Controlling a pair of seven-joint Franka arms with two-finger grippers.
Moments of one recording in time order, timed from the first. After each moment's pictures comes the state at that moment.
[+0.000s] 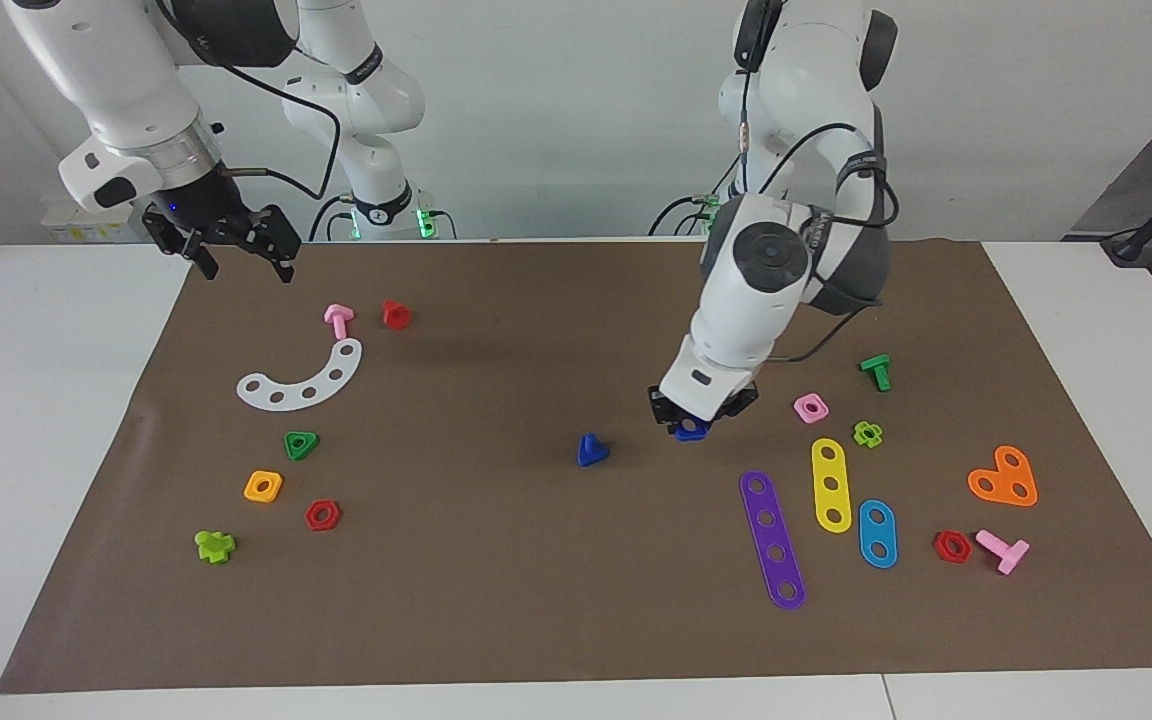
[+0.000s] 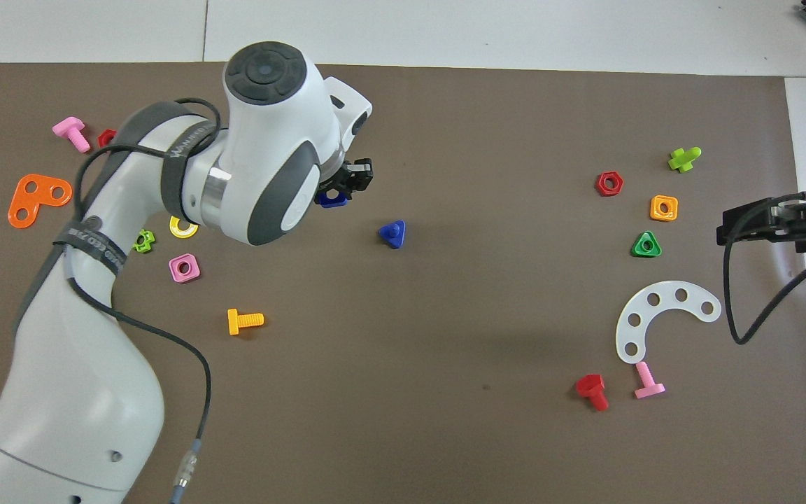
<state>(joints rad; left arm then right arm) -0.37 0.47 -0.03 -1.38 -0.05 1.81 -0.37 0.05 -0.02 -0.06 -1.61 0.01 1.56 0.09</state>
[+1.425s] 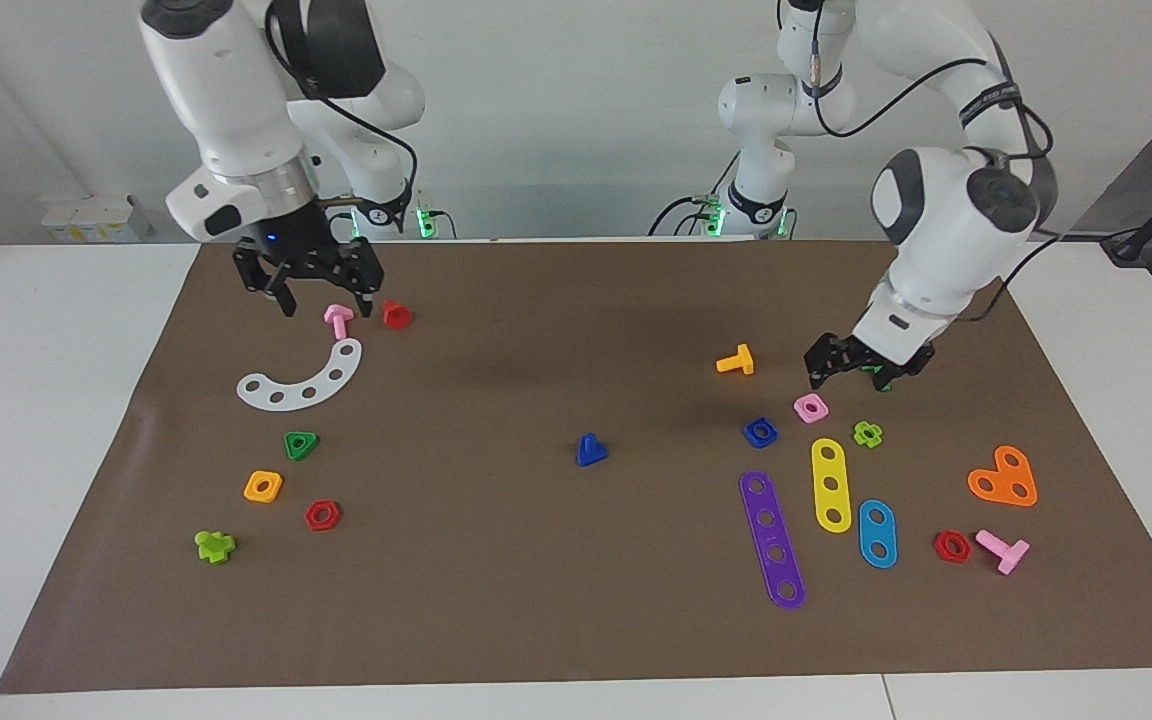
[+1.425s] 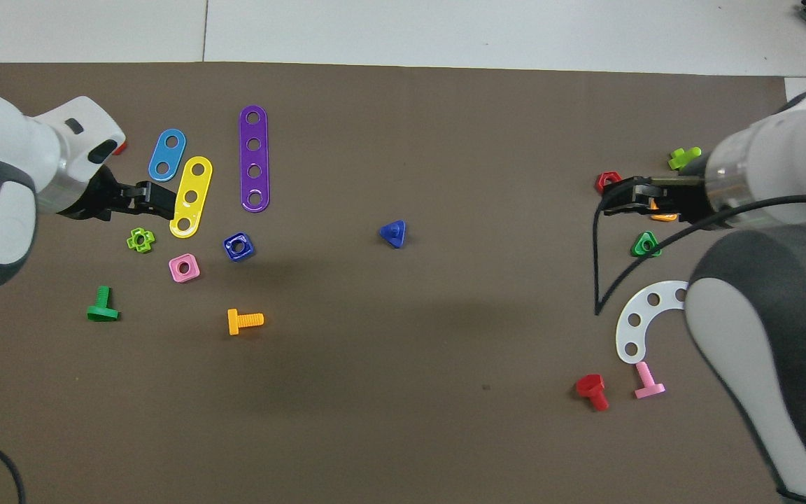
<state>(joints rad) -0.08 0.12 -0.02 -1.76 -0.06 1.88 -0.03 0.27 0.06 -0.05 -1.66 0.02 1.81 0.33</state>
